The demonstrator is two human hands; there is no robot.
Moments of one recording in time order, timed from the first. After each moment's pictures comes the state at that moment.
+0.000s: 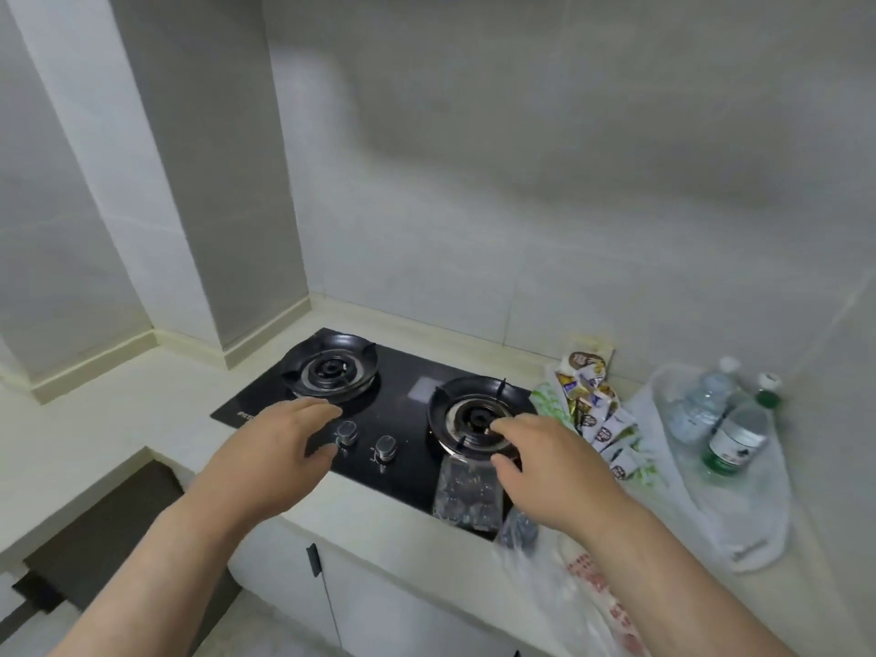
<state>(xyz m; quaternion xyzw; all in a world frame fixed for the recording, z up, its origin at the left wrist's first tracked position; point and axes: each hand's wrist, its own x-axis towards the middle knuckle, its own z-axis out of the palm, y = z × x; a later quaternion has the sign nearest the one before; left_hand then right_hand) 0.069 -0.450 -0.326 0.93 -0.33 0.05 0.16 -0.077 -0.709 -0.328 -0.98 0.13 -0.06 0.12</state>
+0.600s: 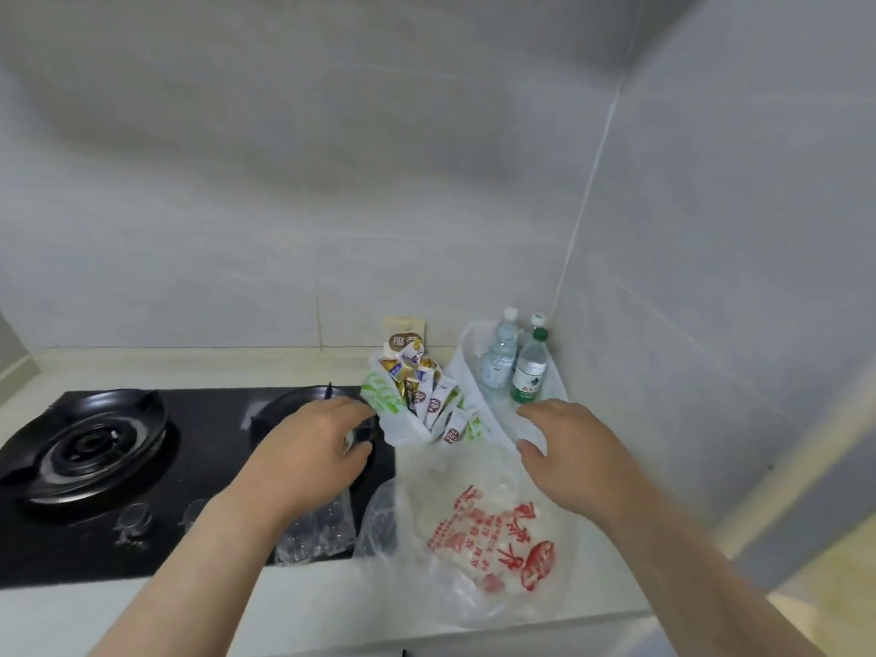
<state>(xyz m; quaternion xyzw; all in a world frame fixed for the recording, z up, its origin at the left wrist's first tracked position) 0.037 -0.650 -0.338 0.78 -0.59 -0.01 0.21 -0.218 -0.798 -0.328 -0.90 0.41 -0.11 0.06</state>
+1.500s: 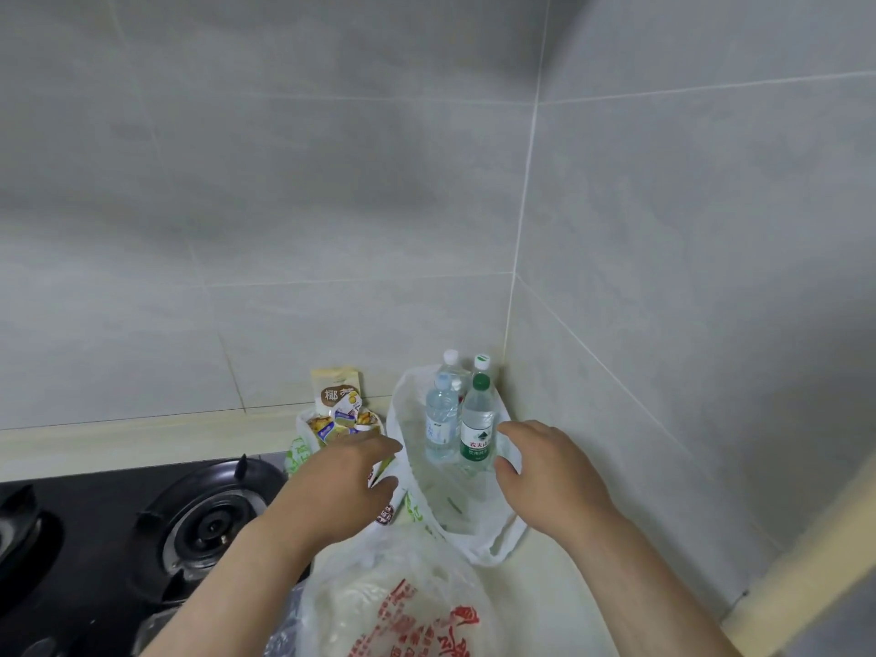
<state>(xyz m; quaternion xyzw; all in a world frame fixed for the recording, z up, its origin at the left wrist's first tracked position) -0.036 -0.855 -0.353 0.76 -0.62 -0.06 0.19 -0.258 -0.970 -0.349 -0.87 0.45 -0.18 0.13</state>
